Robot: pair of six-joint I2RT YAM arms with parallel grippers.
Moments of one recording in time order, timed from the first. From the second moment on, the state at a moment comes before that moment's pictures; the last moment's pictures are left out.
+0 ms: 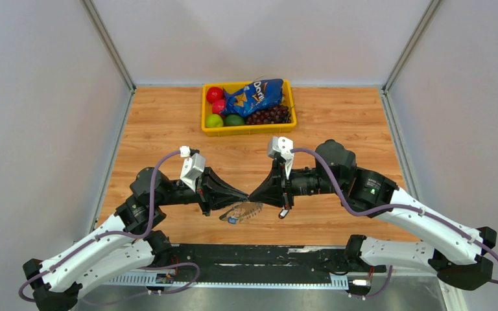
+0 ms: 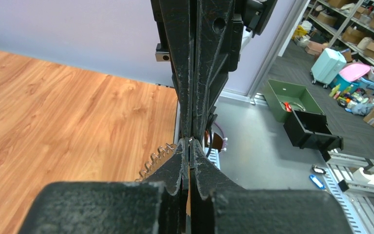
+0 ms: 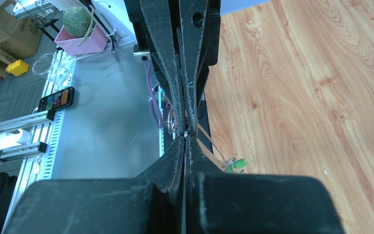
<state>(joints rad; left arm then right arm) -0.88 0.64 0.68 0.16 0.65 -0.36 1.08 0.98 1.18 -0.42 -0.47 0.18</state>
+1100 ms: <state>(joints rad) -0.88 0.48 0.44 0.65 0.28 -0.68 1.10 0.90 0.99 0.03 -0.37 0.33</state>
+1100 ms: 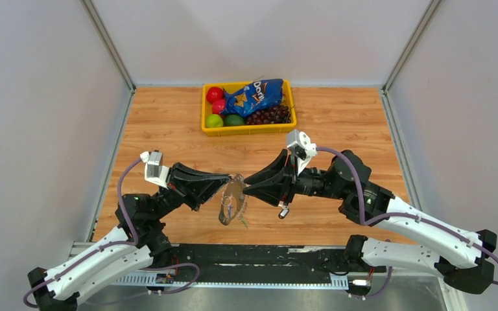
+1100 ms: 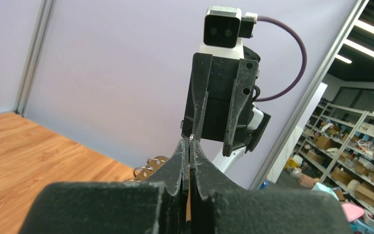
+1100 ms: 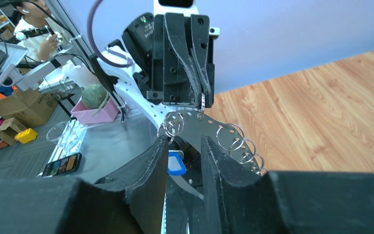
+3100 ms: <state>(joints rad) -0.88 0.43 0.40 0.78 0.23 -0.75 1.21 1.03 1.06 0.24 -0.21 0.33</state>
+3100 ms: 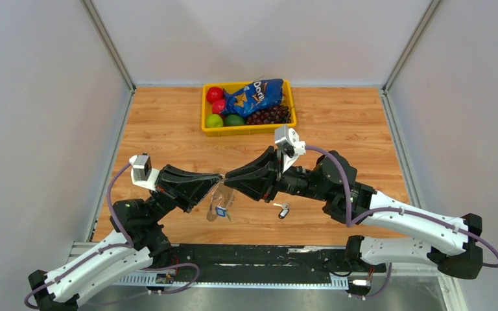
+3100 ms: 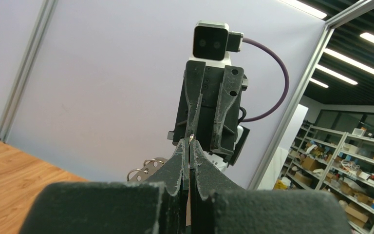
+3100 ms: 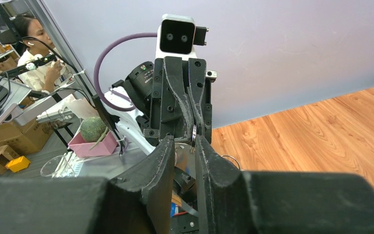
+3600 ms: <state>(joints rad) -0.88 0.43 0.40 0.78 0.23 -0.75 1.23 1.03 1.06 0.21 -0.20 0.33</state>
